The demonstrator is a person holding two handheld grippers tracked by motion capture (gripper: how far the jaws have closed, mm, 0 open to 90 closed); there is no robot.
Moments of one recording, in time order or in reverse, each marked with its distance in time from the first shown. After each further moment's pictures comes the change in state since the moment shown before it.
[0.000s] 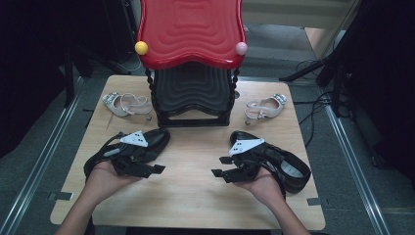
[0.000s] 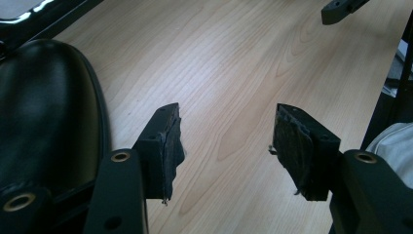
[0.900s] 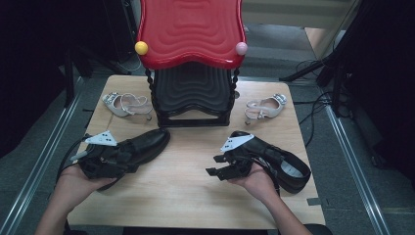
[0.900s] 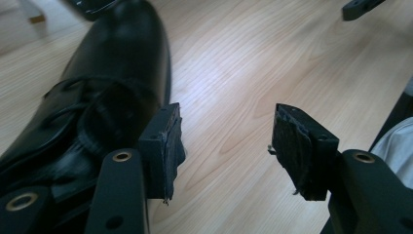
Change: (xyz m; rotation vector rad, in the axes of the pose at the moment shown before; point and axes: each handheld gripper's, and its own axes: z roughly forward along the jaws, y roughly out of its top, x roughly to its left) left arm 0.022 -0.036 -0.051 -0.021 0.102 -0.112; right arm -0.003 0.011 0.019 0.049 0.027 -0.018
